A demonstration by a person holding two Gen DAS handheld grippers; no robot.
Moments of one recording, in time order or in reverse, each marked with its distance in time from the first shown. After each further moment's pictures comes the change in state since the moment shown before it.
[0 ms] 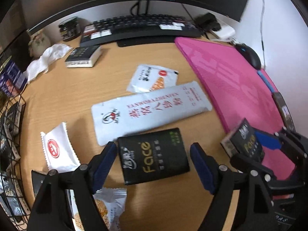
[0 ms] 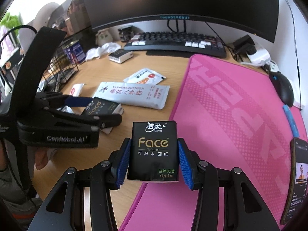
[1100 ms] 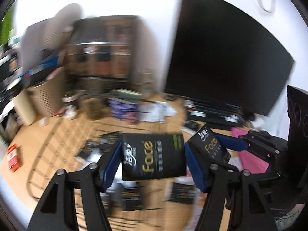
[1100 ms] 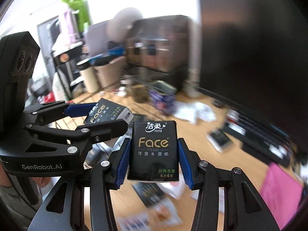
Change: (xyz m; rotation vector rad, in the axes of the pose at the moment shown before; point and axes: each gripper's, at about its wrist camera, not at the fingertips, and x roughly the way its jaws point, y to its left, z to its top) left arm -0.210 0.185 -0.032 -0.367 -0.406 0.221; right arm -0.024 0.215 0.151 -0.396 -0.155 0.332
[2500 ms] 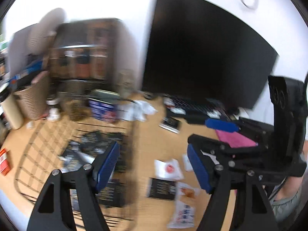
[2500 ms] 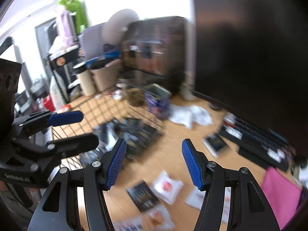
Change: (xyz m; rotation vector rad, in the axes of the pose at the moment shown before) left arm -0.006 -0.055 -0.015 0.094 0.011 -0.156; right arm -0.015 -0.033 -0.008 0.051 -0.006 -0.055
